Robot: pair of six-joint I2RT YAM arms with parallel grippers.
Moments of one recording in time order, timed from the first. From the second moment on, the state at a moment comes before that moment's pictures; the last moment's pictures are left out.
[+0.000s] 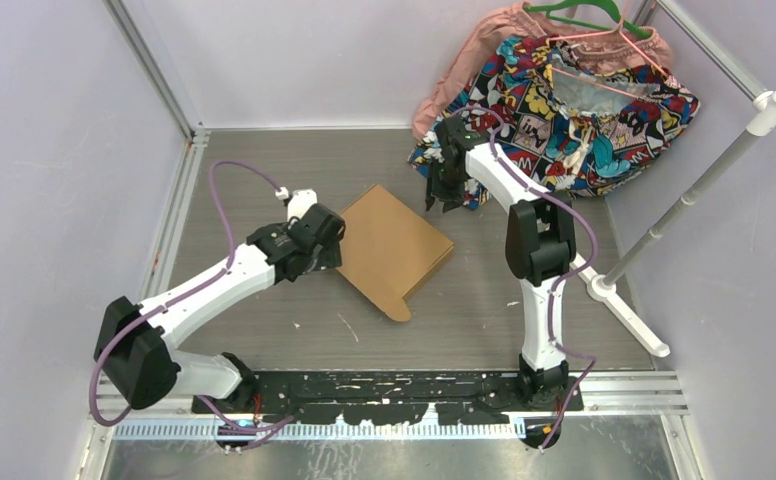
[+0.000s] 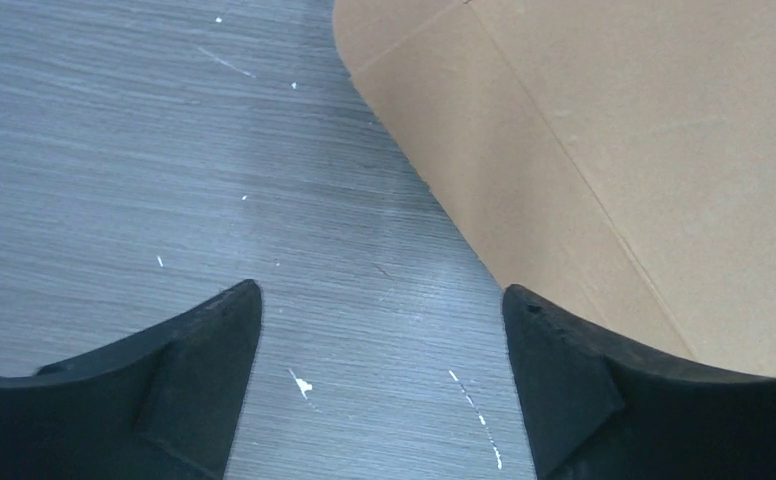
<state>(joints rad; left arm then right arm) -0.73 1.32 1.04 -0.77 -0.54 -0.74 0.33 2.14 1.86 -0.93 -0.08 0.41</state>
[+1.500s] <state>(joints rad) -0.71 1.70 1.15 -0.68 -0.46 -0.76 0.37 2.16 1.74 -0.83 -0.12 0.36</state>
